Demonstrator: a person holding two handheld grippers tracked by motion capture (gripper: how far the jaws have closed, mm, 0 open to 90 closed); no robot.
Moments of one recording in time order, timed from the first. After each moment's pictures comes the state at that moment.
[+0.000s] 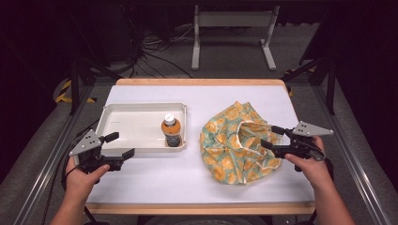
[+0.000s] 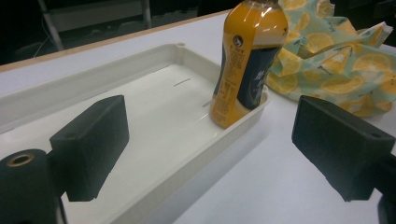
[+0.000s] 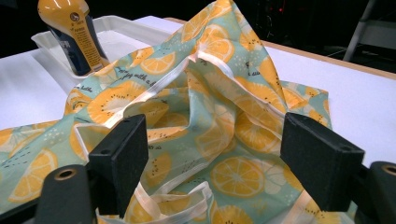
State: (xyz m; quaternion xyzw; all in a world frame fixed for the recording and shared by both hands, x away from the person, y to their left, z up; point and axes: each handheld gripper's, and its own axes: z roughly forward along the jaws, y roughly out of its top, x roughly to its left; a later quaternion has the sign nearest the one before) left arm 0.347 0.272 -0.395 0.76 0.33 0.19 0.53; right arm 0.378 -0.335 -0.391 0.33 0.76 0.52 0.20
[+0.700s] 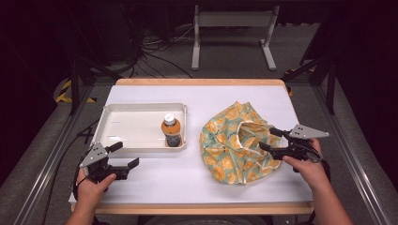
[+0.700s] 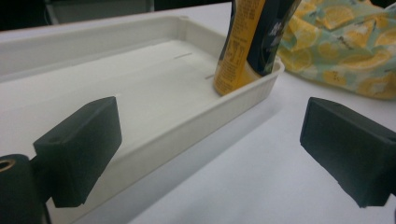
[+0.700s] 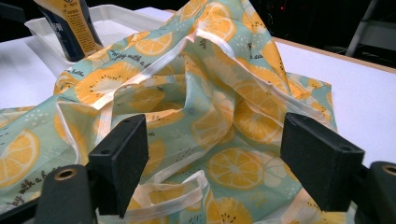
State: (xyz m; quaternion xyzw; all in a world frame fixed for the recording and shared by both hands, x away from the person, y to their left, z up) left arm 0.345 0.265 -0.448 0.75 0.34 0.18 0.54; right arm 0.380 -0.335 -0.406 0.32 0.77 0.51 0.20
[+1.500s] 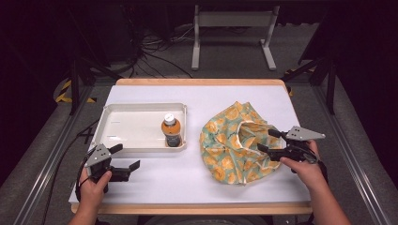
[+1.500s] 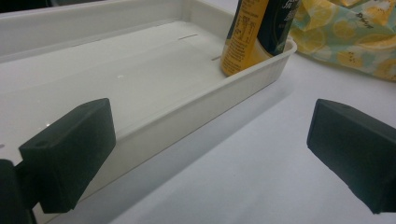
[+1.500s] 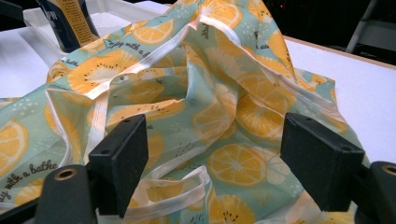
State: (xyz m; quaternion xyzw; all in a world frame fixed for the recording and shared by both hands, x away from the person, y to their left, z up) left arm 0.346 0.265 -0.453 0.76 0.35 0.19 0.51; right arm 0.381 -0.331 -0.413 0.32 0.77 0.51 0.21
